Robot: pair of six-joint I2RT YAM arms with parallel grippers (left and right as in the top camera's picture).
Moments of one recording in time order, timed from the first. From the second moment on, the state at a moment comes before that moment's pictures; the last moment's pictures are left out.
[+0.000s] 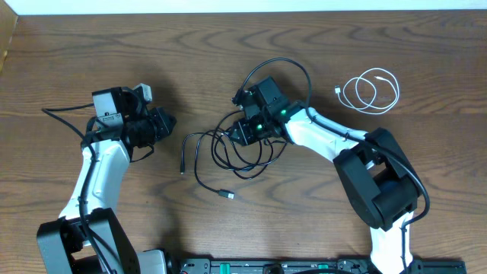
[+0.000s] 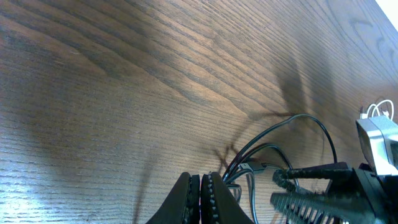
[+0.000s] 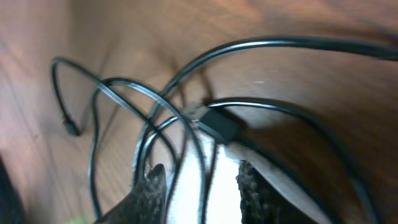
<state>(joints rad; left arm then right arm) 0.22 1.51 0.89 -0.41 0.53 -0.27 0.62 2.08 1.34 -0.29 -0.51 0.28</state>
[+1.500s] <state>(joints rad) 0.22 1.51 0.89 -0.41 0.53 -0.28 0.42 1.95 1.33 -0.63 -0.44 0.36</state>
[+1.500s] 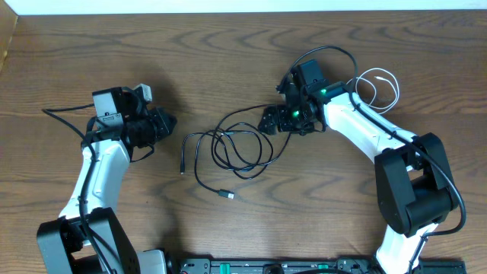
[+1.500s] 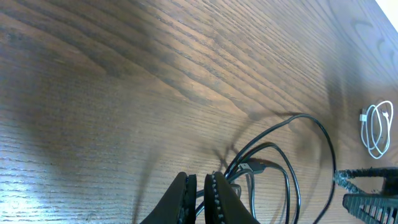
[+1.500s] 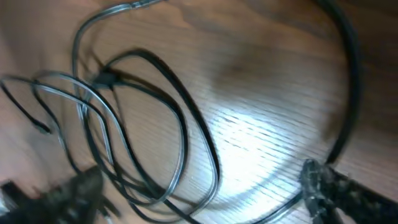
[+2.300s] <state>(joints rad) 0.22 1.52 0.89 -0.41 0.53 -0.28 0.56 1.95 1.31 -0.53 -0.31 0.44</state>
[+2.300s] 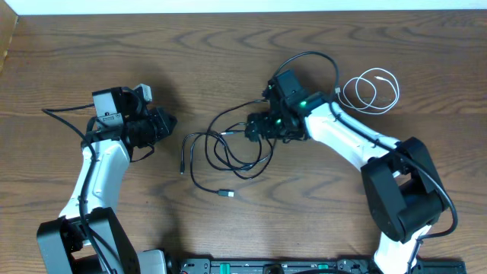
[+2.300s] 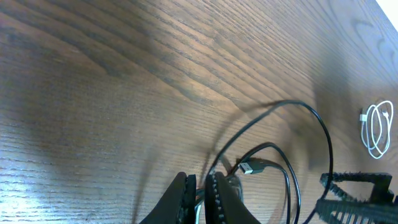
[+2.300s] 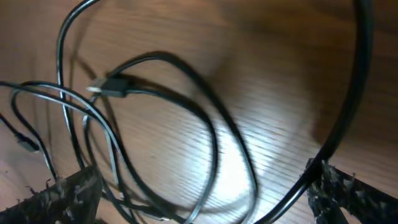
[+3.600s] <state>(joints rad) 0.22 1.52 0.89 -0.41 0.53 -0.28 0.66 1.93 1.31 -0.45 -0.44 0.24</state>
